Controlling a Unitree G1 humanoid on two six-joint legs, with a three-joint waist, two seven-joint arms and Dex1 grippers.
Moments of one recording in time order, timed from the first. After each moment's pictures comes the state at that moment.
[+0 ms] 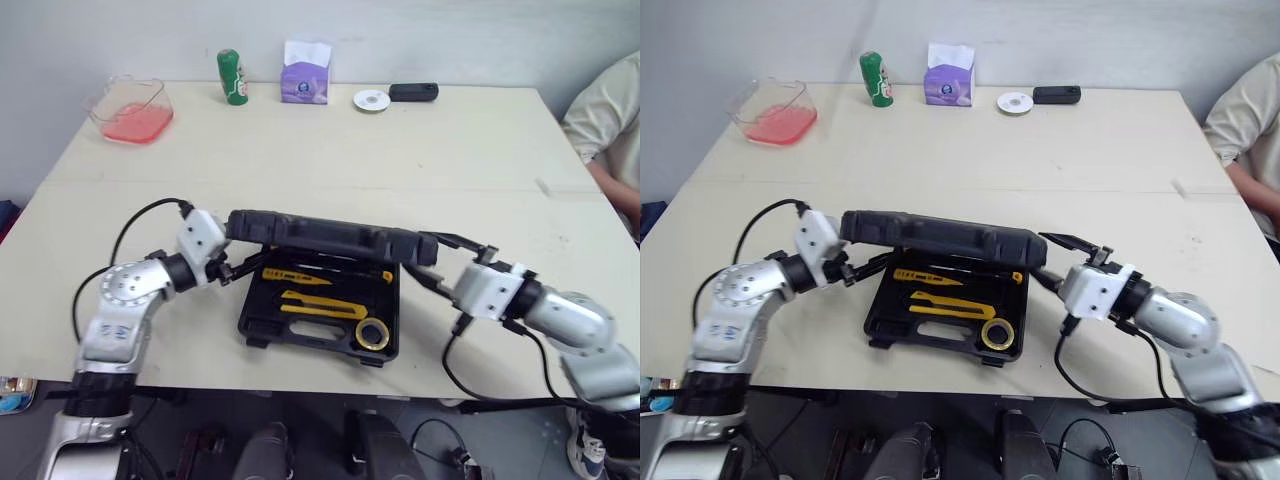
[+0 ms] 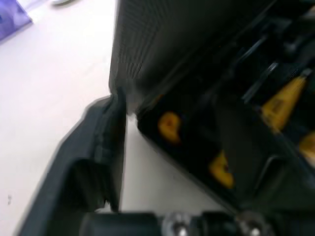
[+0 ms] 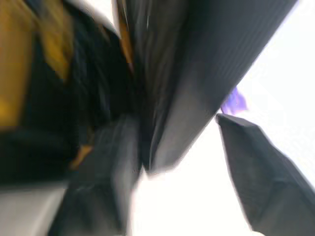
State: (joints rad) left arm -0.32 0.65 0.13 -0.19 -0.34 0.35 -0.79; right arm -0.06 -0.88 -0.05 -0.41 0.23 -0.25 0.73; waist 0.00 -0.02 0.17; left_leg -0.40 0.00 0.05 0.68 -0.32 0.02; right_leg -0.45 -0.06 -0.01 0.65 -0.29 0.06
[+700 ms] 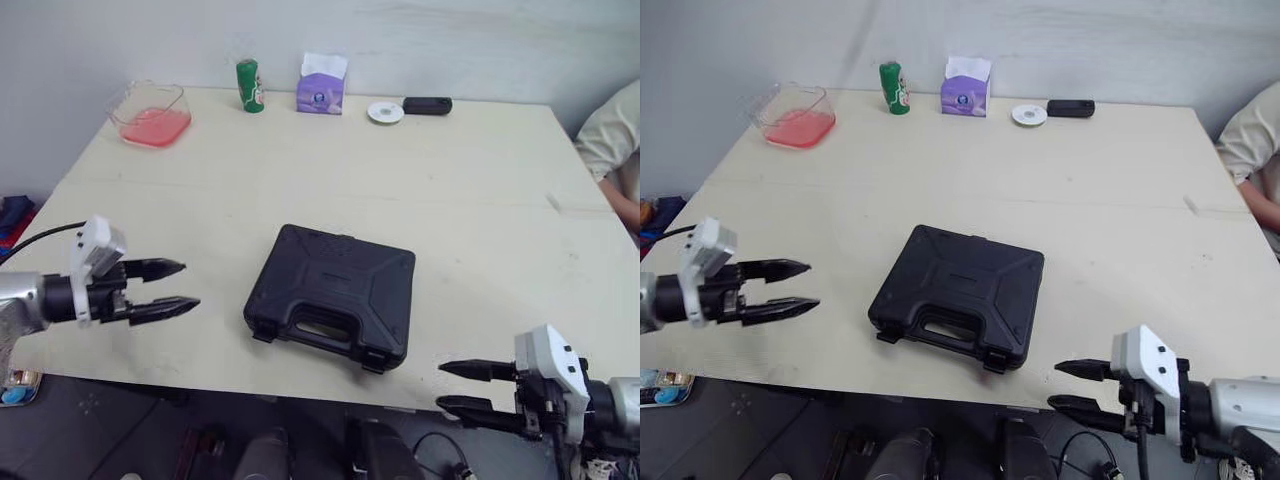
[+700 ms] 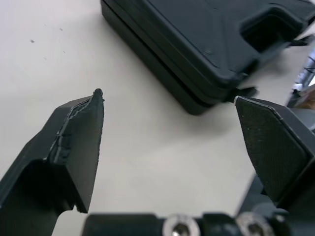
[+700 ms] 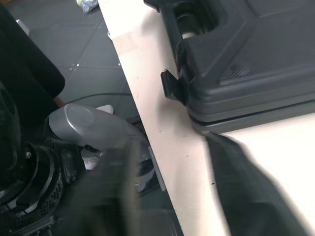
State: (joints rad) left arm -0.25 0.99 0.30 -0.06 -0.58 0.68 -1.10; right arm 0.51 -1.01 -0.40 -0.78 0.79 0.51 0.98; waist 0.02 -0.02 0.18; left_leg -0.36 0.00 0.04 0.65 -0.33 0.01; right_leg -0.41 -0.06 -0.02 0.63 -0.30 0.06
